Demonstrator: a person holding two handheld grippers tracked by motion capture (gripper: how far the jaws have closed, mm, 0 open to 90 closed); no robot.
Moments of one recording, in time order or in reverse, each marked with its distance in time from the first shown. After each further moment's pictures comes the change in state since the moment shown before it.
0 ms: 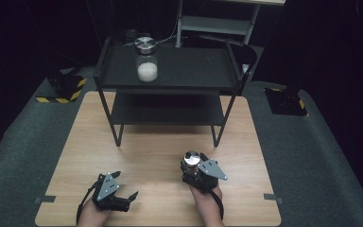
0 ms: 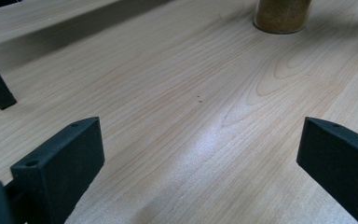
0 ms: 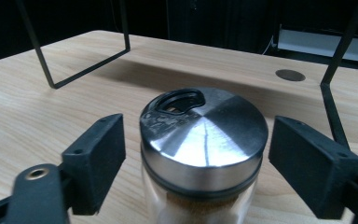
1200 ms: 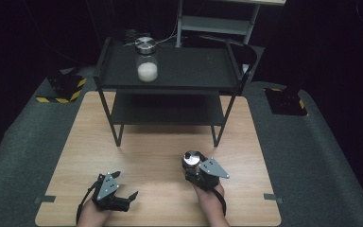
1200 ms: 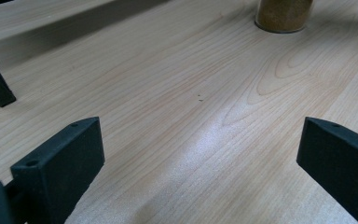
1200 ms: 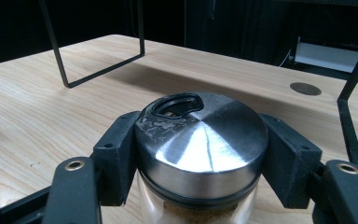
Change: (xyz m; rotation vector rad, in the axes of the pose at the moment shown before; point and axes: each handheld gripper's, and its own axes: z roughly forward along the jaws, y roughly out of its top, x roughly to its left) left arm 0.001 0.001 0.000 0.004 -0.002 -0.009; right arm -0.021 -0.006 0.004 -0.030 0.085 -0.049
